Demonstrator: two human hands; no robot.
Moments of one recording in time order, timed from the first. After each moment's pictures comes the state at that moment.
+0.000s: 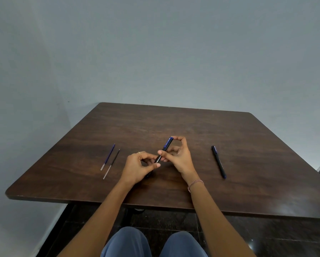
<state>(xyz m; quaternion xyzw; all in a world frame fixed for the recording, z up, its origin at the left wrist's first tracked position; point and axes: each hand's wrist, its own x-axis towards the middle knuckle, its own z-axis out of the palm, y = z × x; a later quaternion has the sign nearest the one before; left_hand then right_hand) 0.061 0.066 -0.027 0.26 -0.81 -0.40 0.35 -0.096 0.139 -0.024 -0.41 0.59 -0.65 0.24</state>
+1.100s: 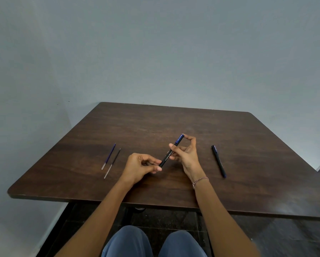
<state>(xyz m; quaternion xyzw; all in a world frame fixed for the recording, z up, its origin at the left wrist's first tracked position) 0.064 0.067 -0.025 0.23 -0.78 -0.51 0.29 -0.108 0.145 -0.019 -0.29 0.53 -0.73 0.31</state>
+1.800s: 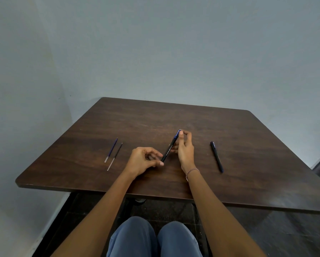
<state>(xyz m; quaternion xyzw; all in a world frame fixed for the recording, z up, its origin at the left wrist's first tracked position) 0.061 0.064 -0.023 0.27 -0.80 -0.47 0.25 -0.099 0.132 -0.025 -0.29 0.65 -0.68 0.17</state>
